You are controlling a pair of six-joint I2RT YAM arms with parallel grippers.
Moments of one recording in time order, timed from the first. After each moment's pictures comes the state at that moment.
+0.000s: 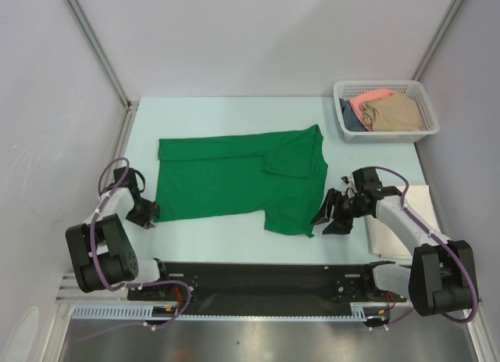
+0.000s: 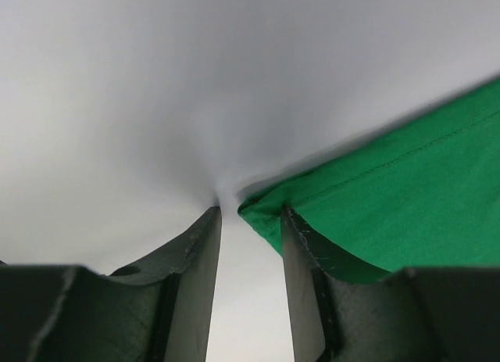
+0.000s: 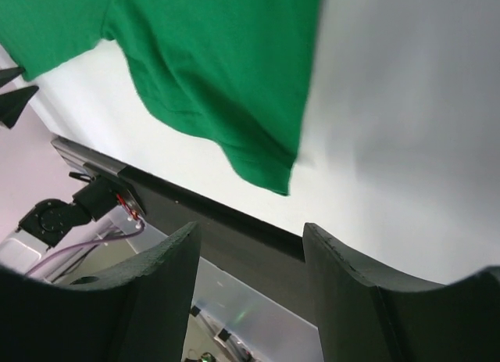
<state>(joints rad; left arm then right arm) 0.33 1.35 0.68 -0.65 -0.10 -0.86 0.12 1.18 0.62 -0.68 -0.62 0.54</state>
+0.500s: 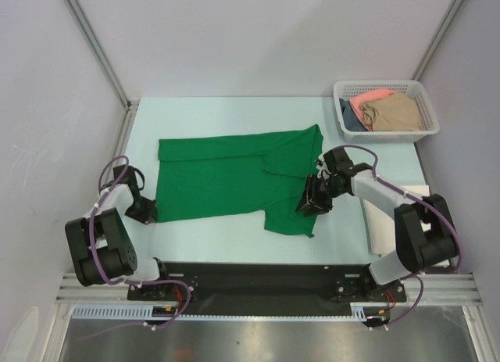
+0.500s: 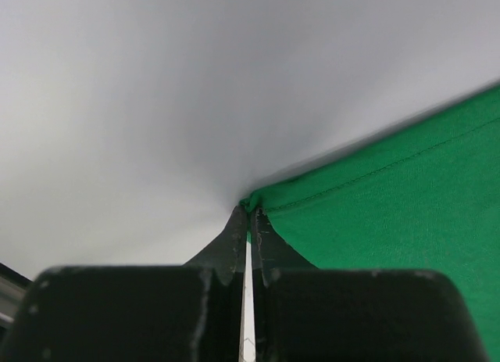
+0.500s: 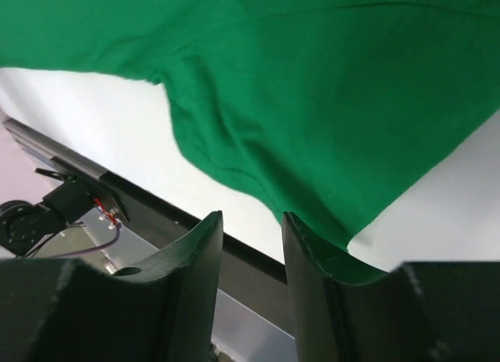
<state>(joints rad) 0.33 1.40 0.71 -0.66 -0.10 -0.85 0.33 1.47 0.87 -0.58 -0.53 0.56</state>
